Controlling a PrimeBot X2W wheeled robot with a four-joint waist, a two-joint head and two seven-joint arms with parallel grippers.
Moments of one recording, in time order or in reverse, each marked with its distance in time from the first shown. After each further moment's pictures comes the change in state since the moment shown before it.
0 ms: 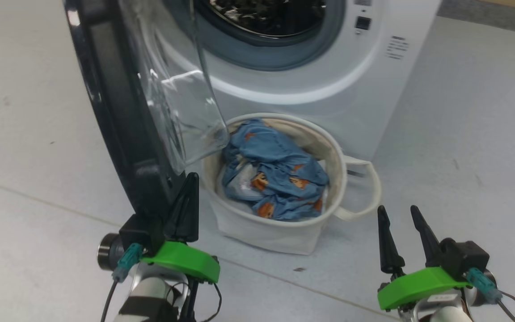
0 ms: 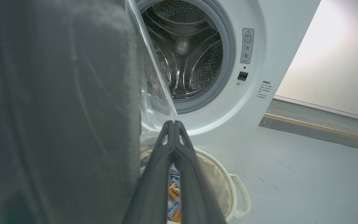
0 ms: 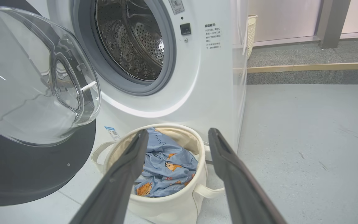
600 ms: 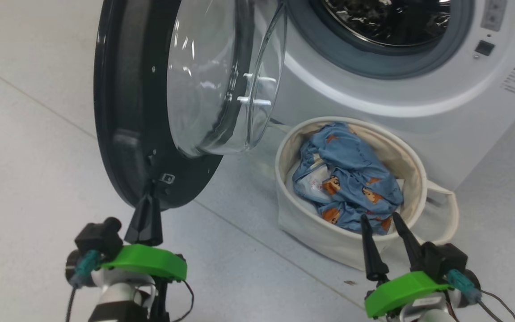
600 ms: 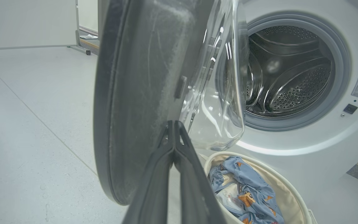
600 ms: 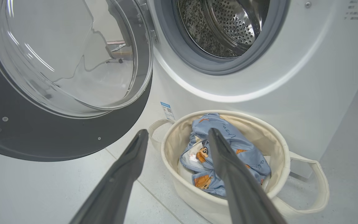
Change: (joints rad) left arm 0.046 -0.001 0.152 0.009 -0.038 -0.025 0.000; right arm -0.014 0.000 0.055 0.051 -0.003 0.000 0.000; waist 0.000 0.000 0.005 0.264
